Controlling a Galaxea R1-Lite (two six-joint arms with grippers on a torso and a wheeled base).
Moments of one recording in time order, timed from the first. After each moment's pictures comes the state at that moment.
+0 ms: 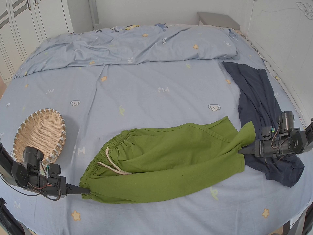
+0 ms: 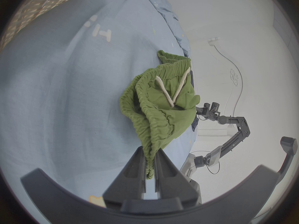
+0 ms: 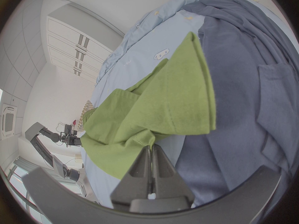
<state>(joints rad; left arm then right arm) 0.19 1.83 -0.41 -0.30 -0.99 -0.02 -0.05 1.91 -0.76 -0.30 0.73 0.07</state>
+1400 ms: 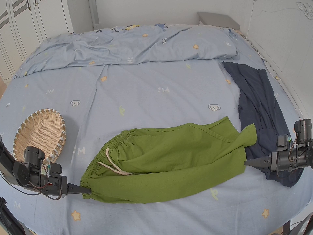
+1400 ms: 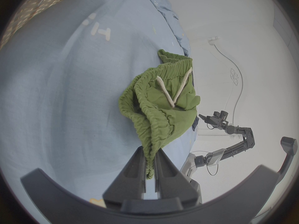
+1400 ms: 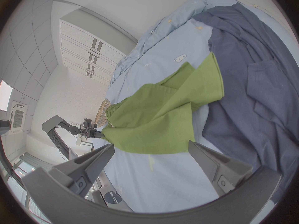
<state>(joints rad) 0.18 1.85 -0.42 -0.30 -0.99 -0.02 -0.06 1.60 -0.51 -0.28 0.84 0.08</state>
